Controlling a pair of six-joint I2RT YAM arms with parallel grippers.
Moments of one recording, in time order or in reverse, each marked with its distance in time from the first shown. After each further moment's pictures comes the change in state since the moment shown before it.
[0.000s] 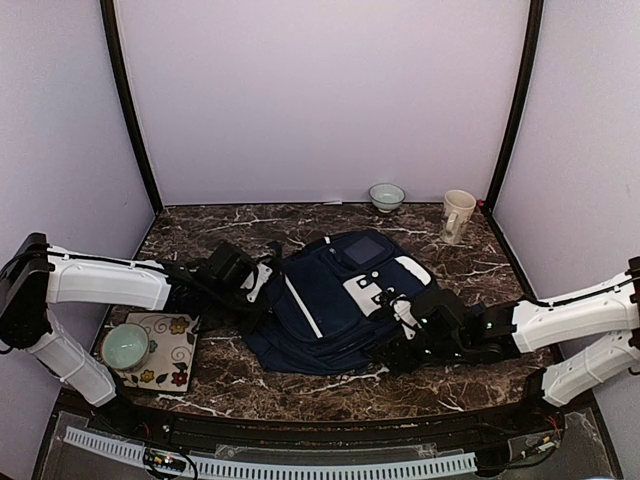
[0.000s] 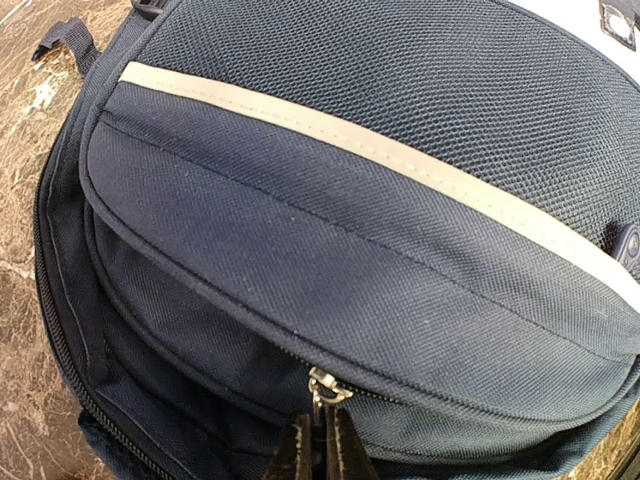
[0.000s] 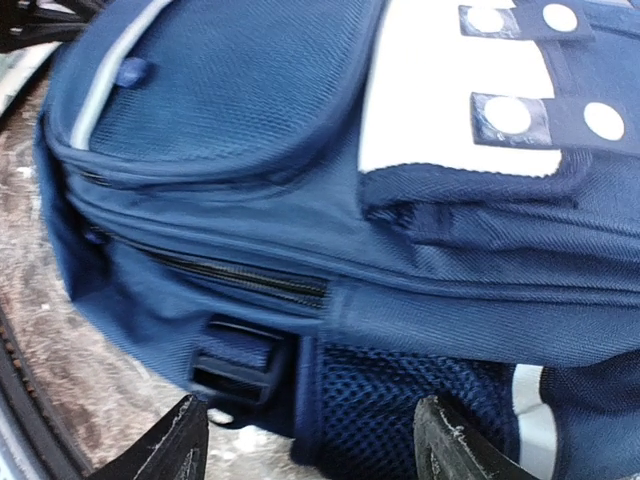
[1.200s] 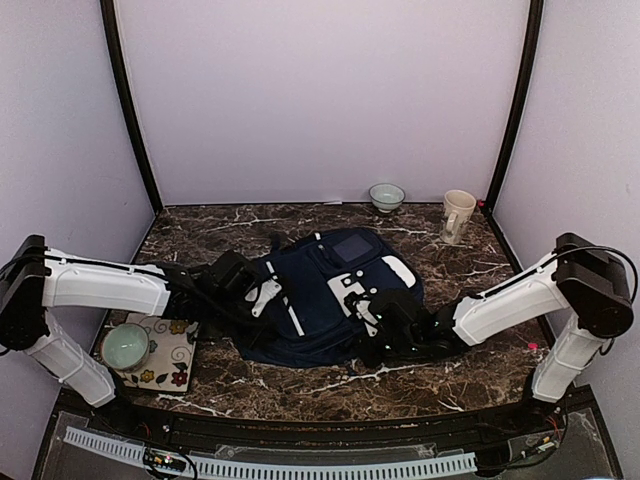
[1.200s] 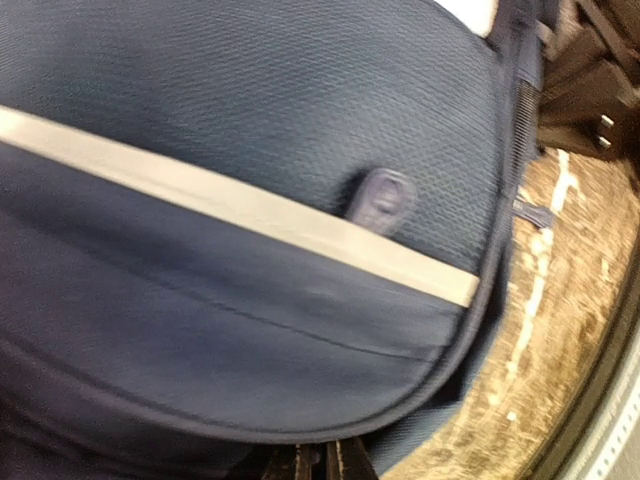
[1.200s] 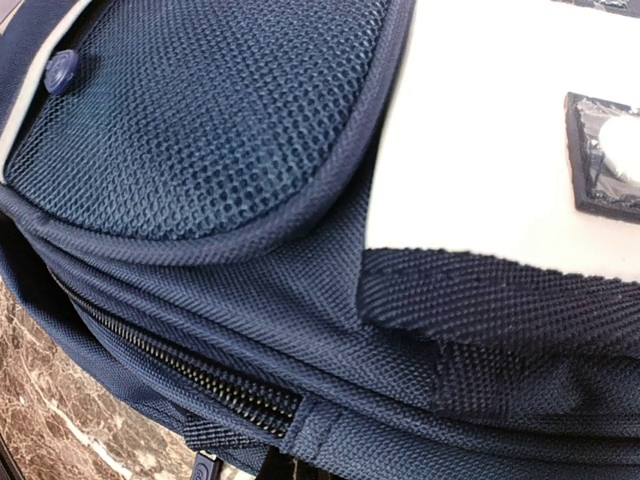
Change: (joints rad) left arm -0.066 -0.015 -0.009 -0.047 0.202 0.029; right arm -0.014 0.415 0.167 0.228 -0.077 0.000
